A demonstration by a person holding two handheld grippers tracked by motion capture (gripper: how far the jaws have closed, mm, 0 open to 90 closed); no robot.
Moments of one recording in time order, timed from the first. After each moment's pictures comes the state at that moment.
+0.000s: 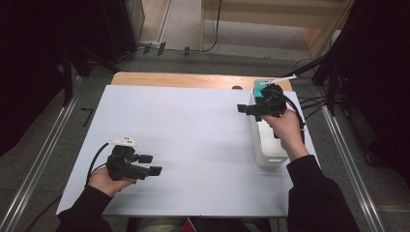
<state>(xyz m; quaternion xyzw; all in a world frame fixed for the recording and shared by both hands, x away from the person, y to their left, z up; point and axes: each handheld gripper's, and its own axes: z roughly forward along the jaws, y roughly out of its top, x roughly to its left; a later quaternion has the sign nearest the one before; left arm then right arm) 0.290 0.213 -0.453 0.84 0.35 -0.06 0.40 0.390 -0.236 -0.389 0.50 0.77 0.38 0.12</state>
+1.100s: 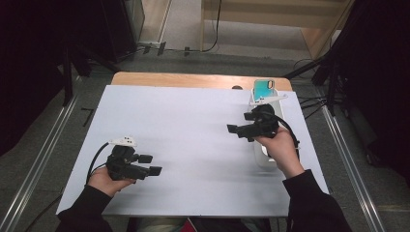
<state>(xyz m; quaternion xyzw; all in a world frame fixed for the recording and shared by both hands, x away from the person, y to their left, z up) 0.290 0.213 -0.453 0.84 0.35 -0.06 0.40 0.338 -0.205 -0.403 0.44 0.80 0.40 0.10</state>
